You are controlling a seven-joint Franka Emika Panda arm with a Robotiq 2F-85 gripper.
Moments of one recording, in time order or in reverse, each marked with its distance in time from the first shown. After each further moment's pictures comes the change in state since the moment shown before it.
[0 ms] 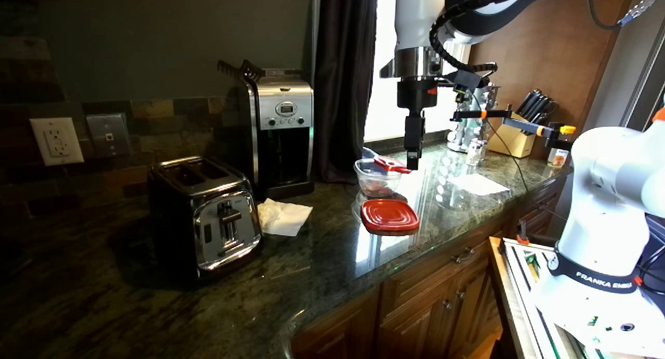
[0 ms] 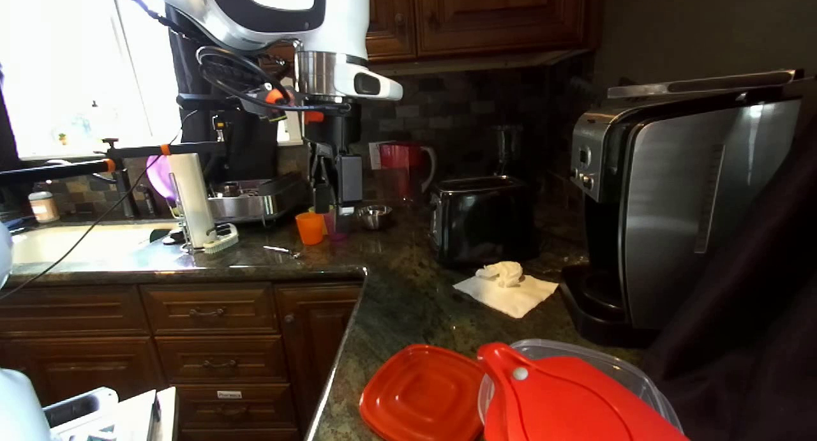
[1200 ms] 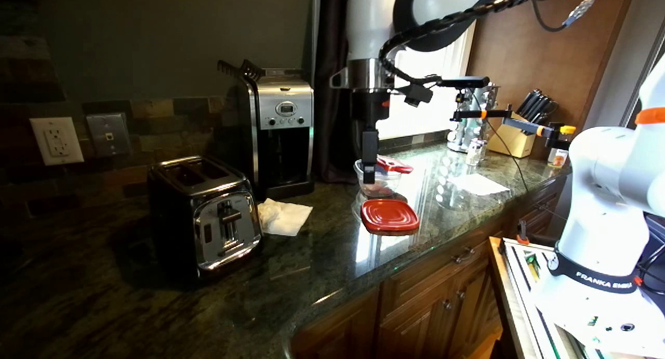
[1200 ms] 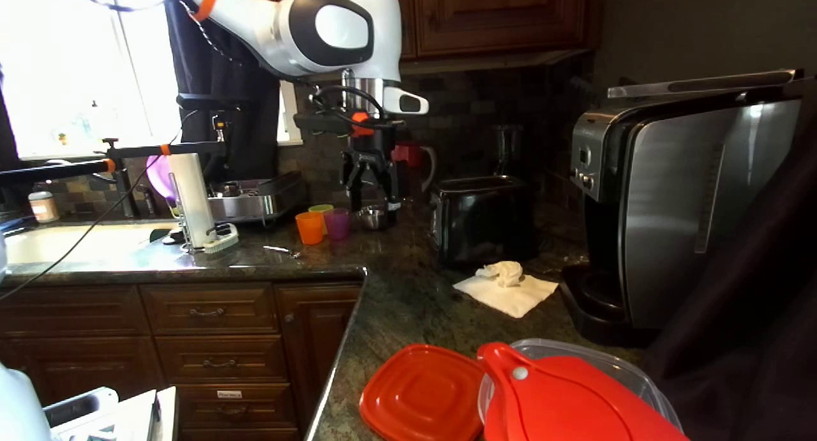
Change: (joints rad) arm 0.058 0.294 0.049 0.199 -0.010 0.125 -0.139
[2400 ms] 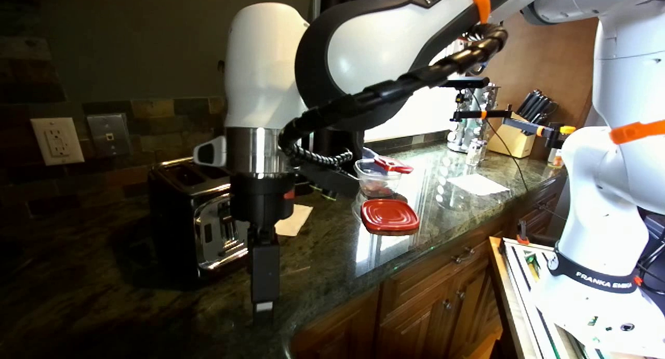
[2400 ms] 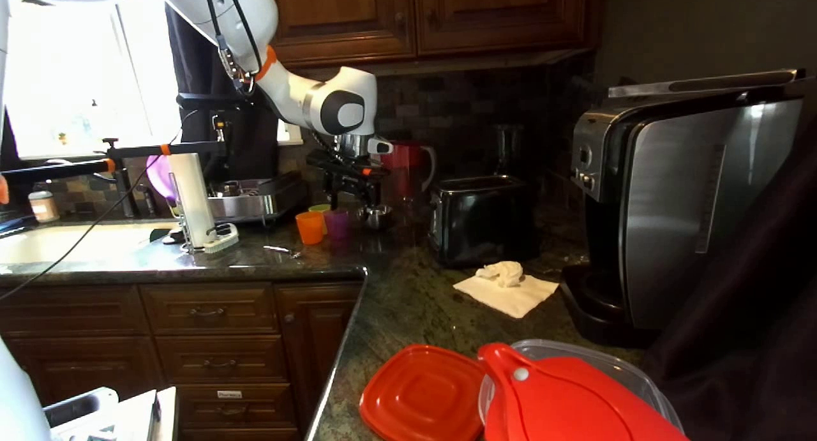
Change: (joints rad) arm 0.173 0.517 0.232 0.387 0.114 0.254 -0.107
